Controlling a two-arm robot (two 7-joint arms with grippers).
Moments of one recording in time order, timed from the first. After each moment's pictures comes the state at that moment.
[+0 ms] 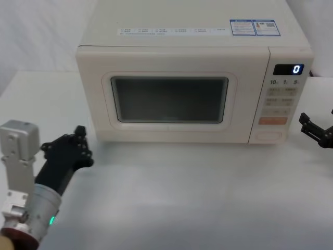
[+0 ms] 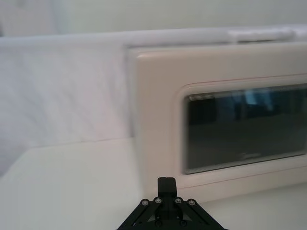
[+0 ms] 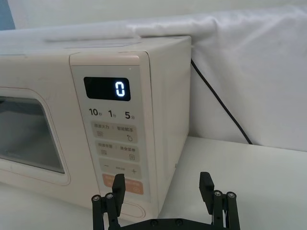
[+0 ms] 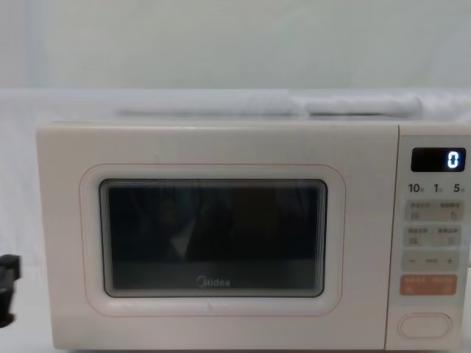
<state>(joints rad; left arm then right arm) 0.20 0.26 0.04 -1.86 -0.20 0.02 -0.08 0.00 0.36 -0.02 -1.68 0.39 0.11 0.31</state>
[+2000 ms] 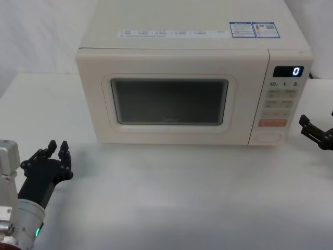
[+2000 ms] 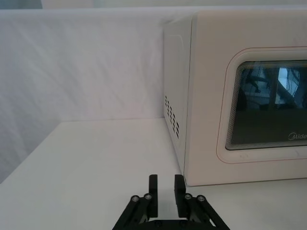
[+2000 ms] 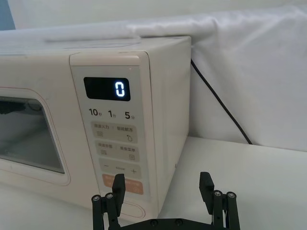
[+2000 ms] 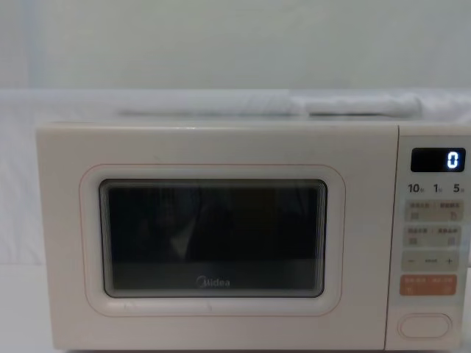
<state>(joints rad) 0.22 0.19 -0.06 -1.77 -0.19 -0.02 -0.10 0.00 0.36 -0.02 -1.68 0.39 0.11 0.31</state>
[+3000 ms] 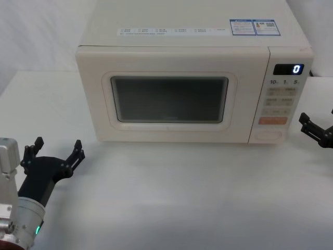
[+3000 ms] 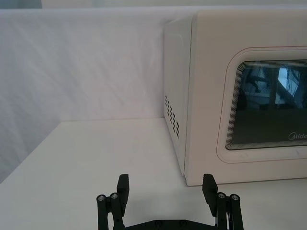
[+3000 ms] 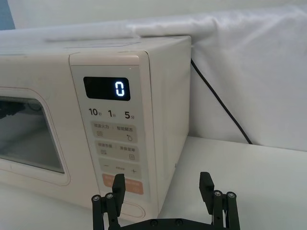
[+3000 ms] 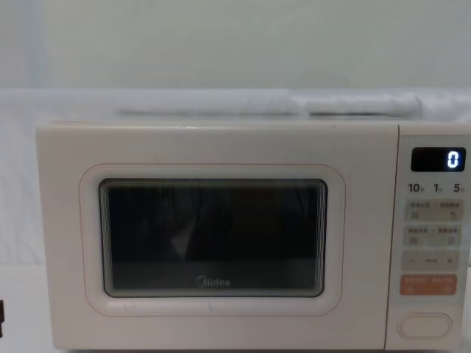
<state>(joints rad) 0.22 0.20 -0.06 -1.77 -0.19 -0.02 -0.10 0.00 0.36 -0.02 -1.68 0.39 0.11 0.31</state>
